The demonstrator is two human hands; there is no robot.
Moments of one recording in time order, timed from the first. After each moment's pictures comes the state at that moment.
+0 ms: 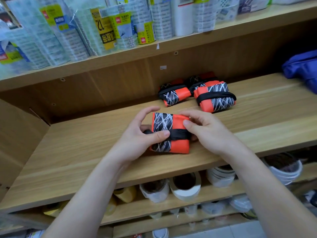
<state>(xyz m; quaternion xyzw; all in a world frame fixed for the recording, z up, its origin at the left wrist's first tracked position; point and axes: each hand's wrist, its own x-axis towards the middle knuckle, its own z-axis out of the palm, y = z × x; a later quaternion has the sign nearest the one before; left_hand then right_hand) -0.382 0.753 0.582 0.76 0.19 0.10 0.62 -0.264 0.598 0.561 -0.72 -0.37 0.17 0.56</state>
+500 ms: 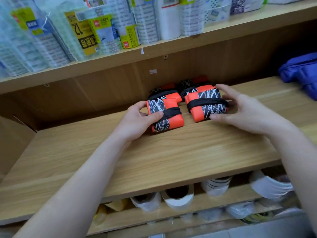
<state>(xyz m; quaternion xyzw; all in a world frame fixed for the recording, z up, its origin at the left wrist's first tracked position) -0.301 0.771 0.578 0.79 0.23 0.13 0.55 -0.150 0.532 0.574 -0.87 -0.33 0.10 0.35</state>
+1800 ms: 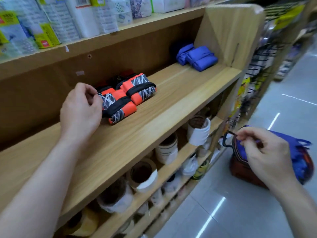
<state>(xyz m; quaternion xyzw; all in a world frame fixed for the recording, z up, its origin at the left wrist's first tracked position) -0.304 0.770 0.591 0.91 0.11 0.30 0.26 -0.375 0.398 0.498 -0.87 -0.01 -0.29 0.41</state>
